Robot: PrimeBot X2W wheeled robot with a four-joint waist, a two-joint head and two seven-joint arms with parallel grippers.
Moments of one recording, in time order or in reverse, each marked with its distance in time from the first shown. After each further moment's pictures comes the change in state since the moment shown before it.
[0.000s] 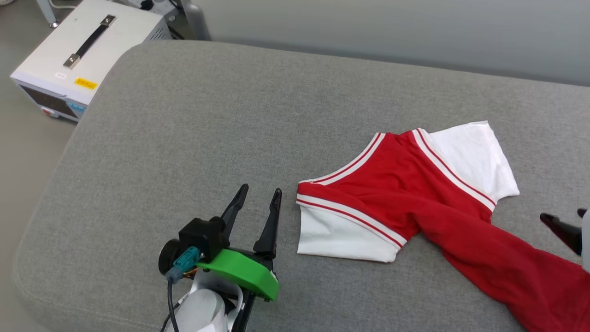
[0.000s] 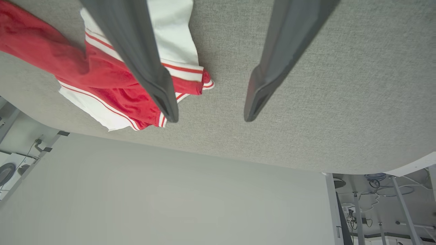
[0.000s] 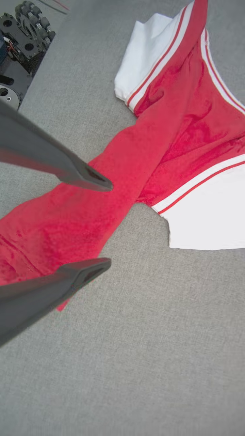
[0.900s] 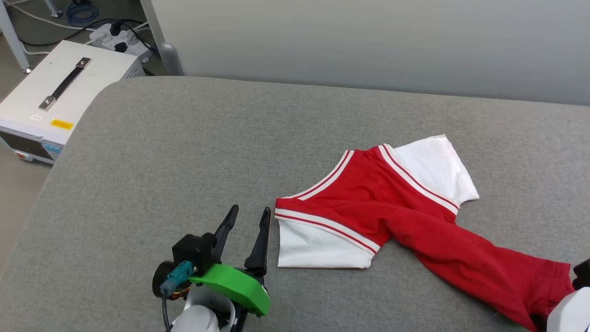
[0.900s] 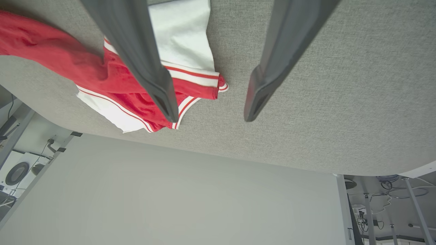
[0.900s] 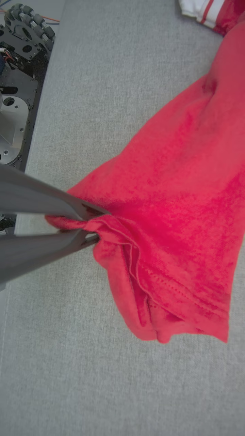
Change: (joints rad) left arm 0.039 0.000 0.031 0.047 -0.015 0.003 0.000; right arm 0.276 0.120 -0.001 0.244 -0.063 0.000 -0.329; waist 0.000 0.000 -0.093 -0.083
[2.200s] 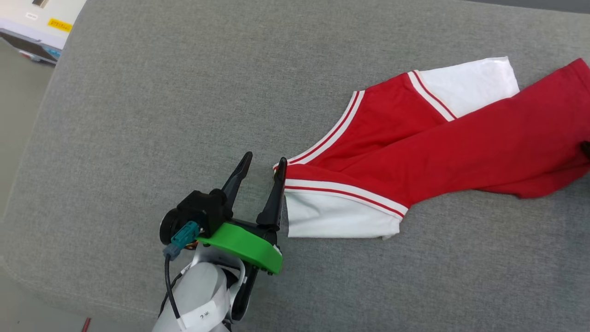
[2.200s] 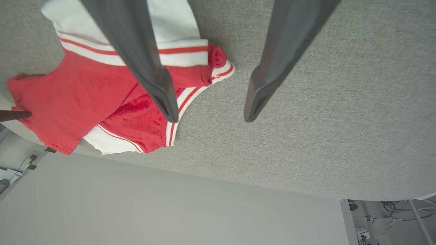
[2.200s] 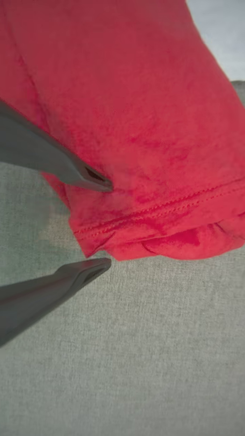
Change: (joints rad) left arm -0.134 0.000 -0.043 -0.069 0.000 -0.007 0.000; right arm -0.738 -0.164 0.050 0.481 -0.172 0.000 -0.083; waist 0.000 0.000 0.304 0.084
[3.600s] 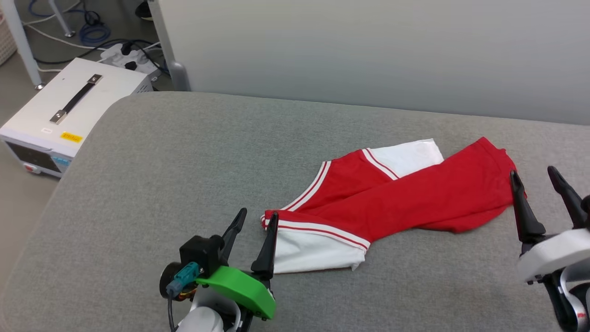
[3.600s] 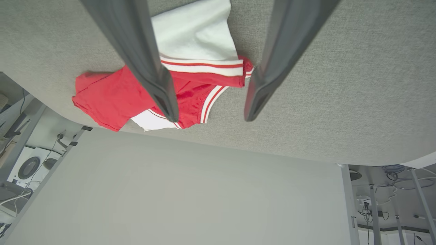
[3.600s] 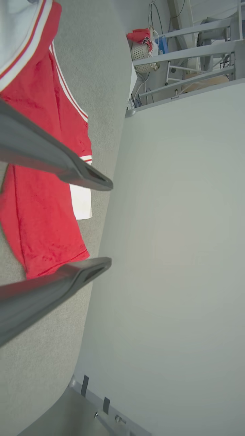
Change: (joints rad) left arm 0.131 0.002 0.009 0.085 -0.018 0.000 0.000; right arm 0.463 0.199 0.068 -0.362 -0.037 0.000 -0.794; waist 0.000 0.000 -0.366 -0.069
